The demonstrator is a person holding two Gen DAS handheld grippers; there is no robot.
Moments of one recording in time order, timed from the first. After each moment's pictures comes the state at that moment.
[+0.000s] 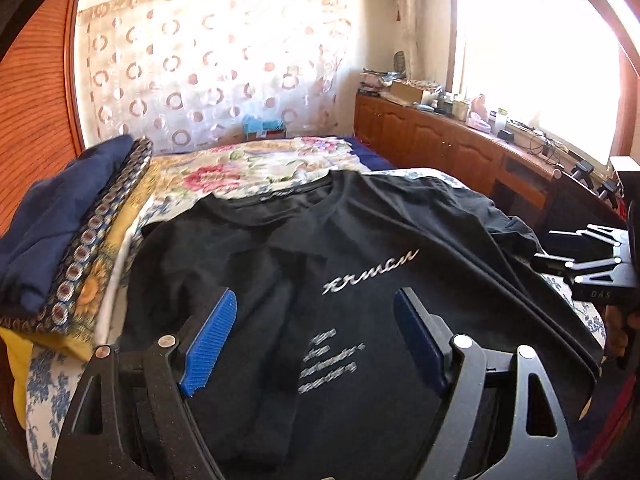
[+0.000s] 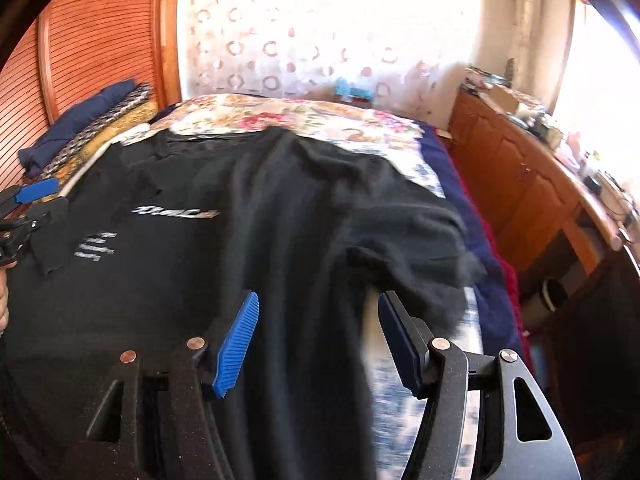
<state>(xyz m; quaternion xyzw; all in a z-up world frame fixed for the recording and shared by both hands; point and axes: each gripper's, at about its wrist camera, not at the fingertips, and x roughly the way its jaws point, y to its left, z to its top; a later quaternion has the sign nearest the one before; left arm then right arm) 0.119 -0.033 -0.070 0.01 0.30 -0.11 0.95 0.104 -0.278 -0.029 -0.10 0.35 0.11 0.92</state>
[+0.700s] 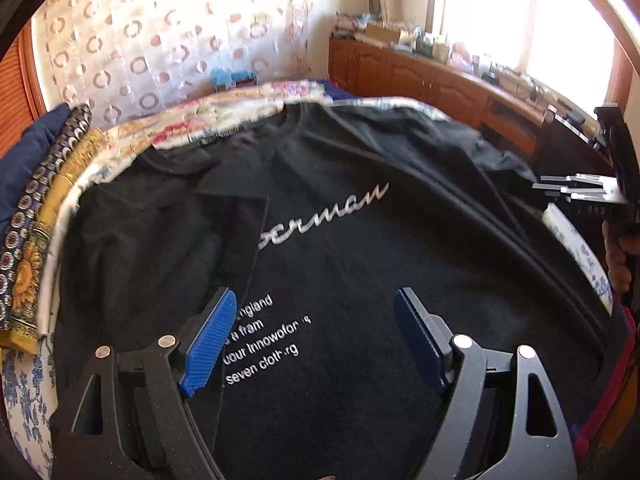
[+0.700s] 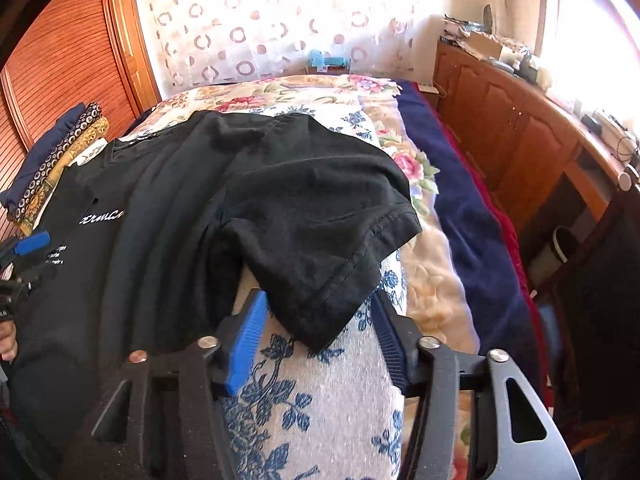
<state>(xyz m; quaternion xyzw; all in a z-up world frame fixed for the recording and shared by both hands) 0.146 -0.074 -0.109 0.04 0.41 -0.14 0.90 0.152 -0.356 -0.049 -0.03 0.41 0.11 0.90</state>
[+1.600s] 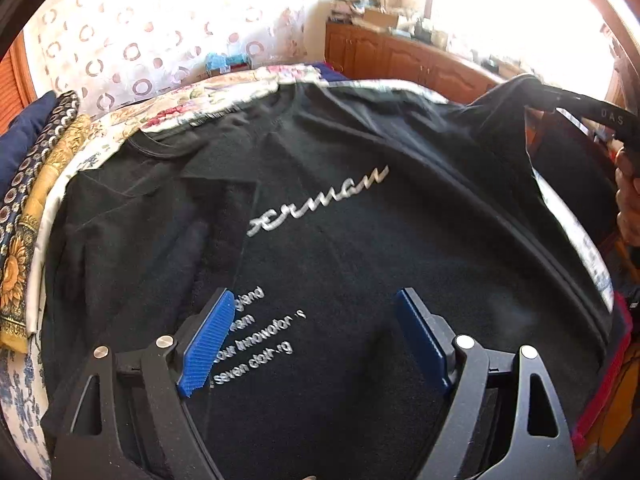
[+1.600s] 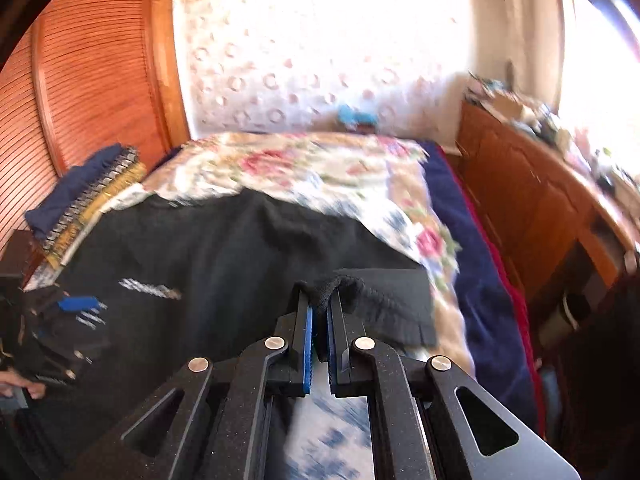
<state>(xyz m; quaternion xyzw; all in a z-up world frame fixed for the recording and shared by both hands) 0.150 -0.068 -0.111 0.03 0.42 -0.15 0.89 0.150 -0.298 0.018 -0.06 0.30 0.18 0.94</state>
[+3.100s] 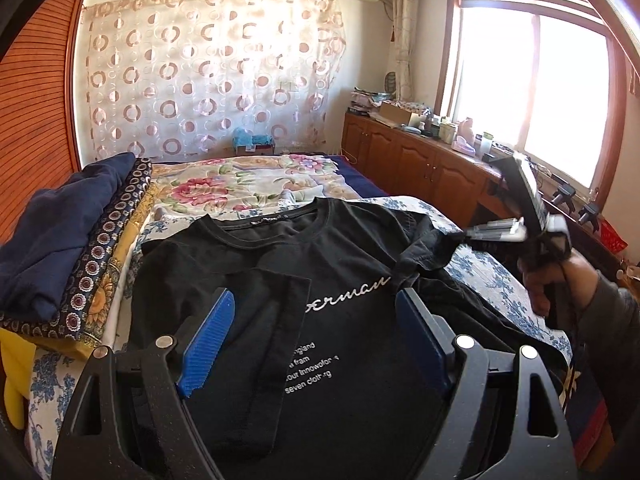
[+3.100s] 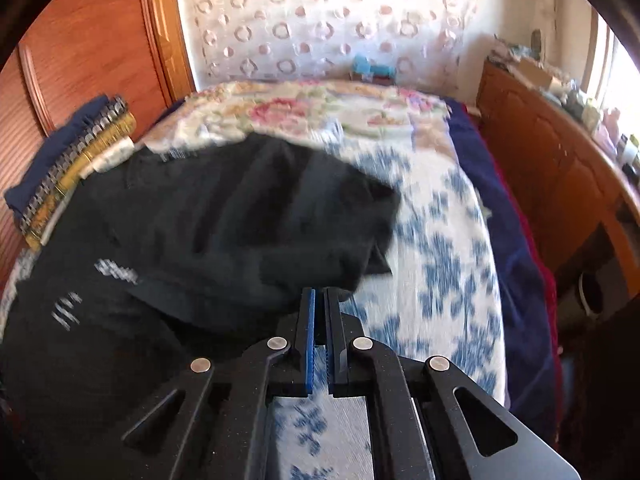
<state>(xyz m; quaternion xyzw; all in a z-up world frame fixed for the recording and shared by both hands) 0.098 -0.016 -0.038 -0.03 0.28 -0.13 0.95 0.217 -0.244 -0.009 -0.07 0.38 0.18 0.90</state>
